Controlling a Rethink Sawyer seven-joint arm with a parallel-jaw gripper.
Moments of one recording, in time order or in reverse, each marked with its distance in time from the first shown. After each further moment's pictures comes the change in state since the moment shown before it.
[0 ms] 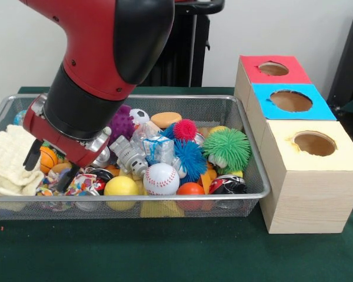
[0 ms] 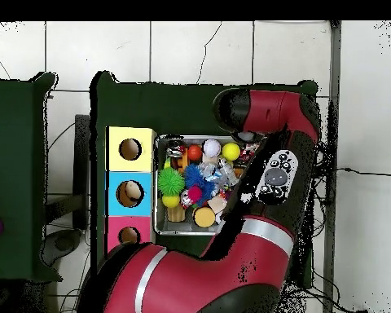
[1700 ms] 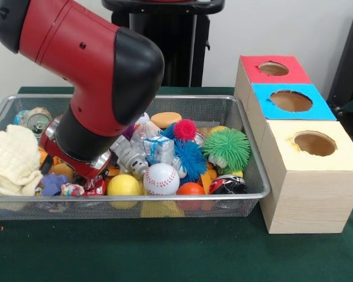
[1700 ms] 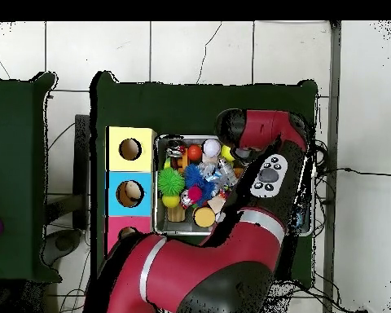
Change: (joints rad) arm 0.000 0.097 -0.024 0.044 0.000 0.028 0.000
